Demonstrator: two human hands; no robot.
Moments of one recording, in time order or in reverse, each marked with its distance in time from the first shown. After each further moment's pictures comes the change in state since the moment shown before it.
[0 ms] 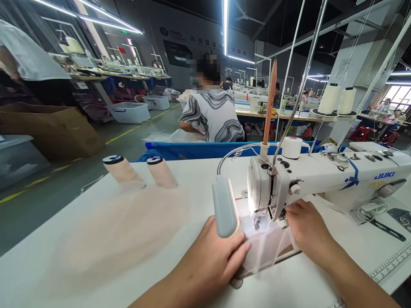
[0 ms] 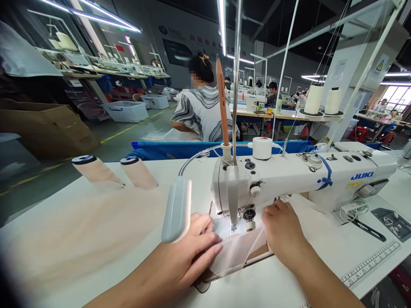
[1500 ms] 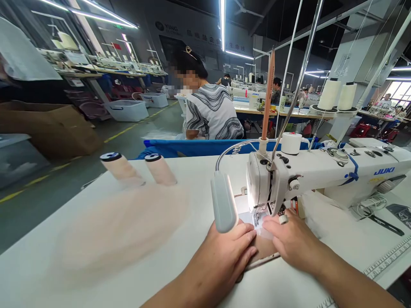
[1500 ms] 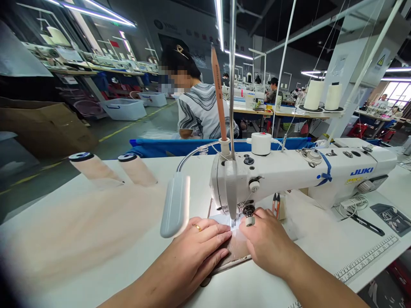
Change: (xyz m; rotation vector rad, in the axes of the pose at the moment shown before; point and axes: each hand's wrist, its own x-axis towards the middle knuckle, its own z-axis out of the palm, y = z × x) left_hand -0.003 0.004 0.020 -0.056 0.044 0.213; right_hand -0.002 -0.028 0.003 0.125 -0.181 -0.116
